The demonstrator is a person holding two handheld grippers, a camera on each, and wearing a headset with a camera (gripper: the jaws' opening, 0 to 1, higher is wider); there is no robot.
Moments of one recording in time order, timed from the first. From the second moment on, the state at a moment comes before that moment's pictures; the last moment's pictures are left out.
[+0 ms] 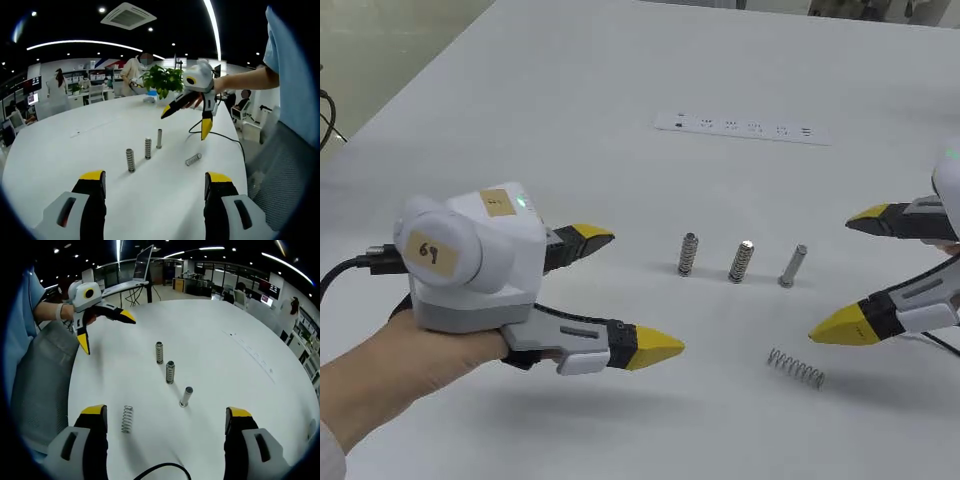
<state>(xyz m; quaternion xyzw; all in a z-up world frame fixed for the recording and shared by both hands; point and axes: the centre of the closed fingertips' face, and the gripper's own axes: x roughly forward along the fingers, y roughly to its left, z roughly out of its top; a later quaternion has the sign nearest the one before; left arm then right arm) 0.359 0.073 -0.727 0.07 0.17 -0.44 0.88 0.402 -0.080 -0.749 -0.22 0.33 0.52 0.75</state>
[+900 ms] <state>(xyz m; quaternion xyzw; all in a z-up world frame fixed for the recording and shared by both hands) 0.354 0.036 -0.724 0.09 0.17 -0.49 0.85 0.351 -0.136 -0.737 -0.15 0.32 0.46 0.81</state>
